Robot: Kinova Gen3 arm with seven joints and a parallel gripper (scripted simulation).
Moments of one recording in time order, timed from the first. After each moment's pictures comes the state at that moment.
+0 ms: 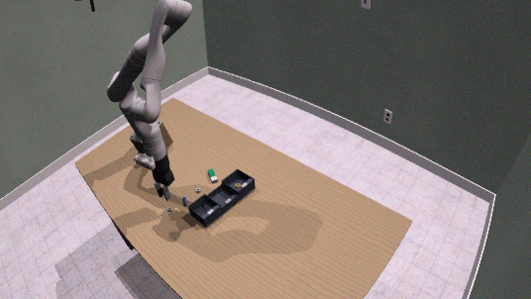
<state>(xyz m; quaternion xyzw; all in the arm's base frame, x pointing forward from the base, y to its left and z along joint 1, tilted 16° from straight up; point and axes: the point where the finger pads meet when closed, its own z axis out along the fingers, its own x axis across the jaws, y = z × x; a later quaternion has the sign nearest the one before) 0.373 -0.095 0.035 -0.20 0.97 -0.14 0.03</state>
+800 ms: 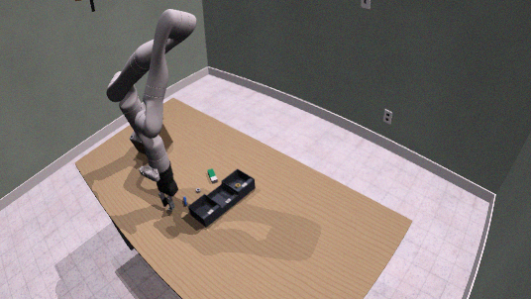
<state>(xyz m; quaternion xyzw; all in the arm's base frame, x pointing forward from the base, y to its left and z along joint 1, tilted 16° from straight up) 0.381 -0.106 -0.014 -0.21 0.97 -0.14 0.03</state>
